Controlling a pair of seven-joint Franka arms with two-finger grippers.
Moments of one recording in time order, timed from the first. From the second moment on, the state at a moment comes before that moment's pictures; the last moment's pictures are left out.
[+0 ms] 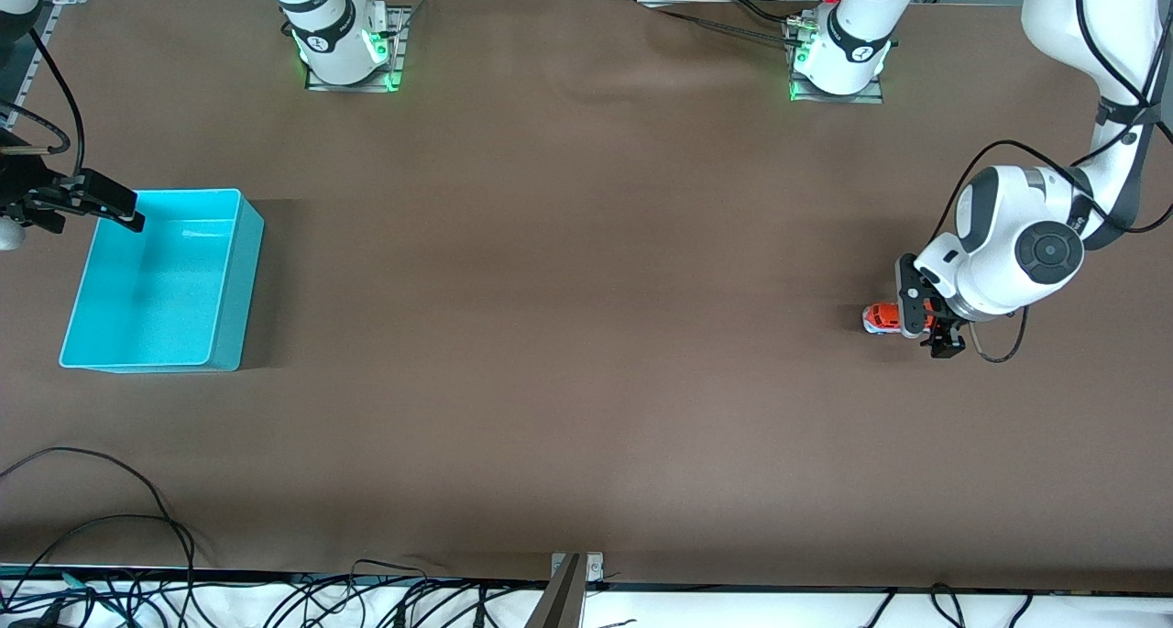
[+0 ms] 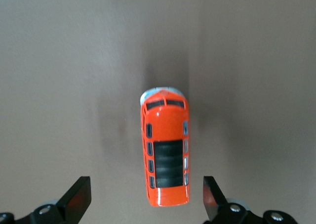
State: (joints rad) left arm 0.09 0.40 -0.03 -2.01 0.20 2.34 1.50; right arm -0.02 0.07 -0.04 -1.59 0.00 1.67 -0.09
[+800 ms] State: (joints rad) left arm 0.20 0.48 -0.14 -2.02 0.18 2.39 1.54; right arm -0.02 0.07 -0.04 -1.59 0.00 1.67 -0.09
